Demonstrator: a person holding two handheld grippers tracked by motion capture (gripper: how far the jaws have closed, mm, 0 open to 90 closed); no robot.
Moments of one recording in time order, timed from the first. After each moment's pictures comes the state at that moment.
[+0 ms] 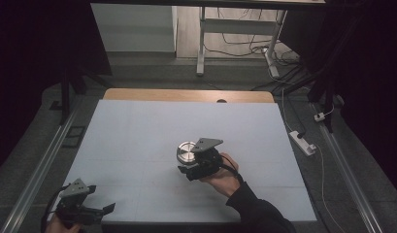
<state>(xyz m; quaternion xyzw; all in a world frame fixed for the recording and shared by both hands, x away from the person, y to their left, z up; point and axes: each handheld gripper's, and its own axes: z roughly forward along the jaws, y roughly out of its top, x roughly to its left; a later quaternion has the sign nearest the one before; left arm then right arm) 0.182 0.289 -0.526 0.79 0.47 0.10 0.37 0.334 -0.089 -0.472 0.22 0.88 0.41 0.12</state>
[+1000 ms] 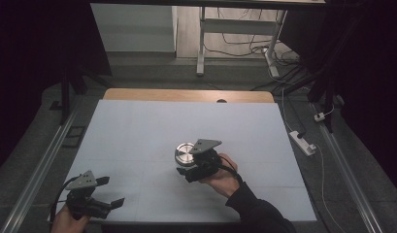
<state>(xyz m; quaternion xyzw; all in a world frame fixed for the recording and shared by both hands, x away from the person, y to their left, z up) 0.207 0.269 -0.512 0.81 0.39 0.08 0.44 0.330 -0.086 -0.471 0.20 0.88 0.41 0.12</state>
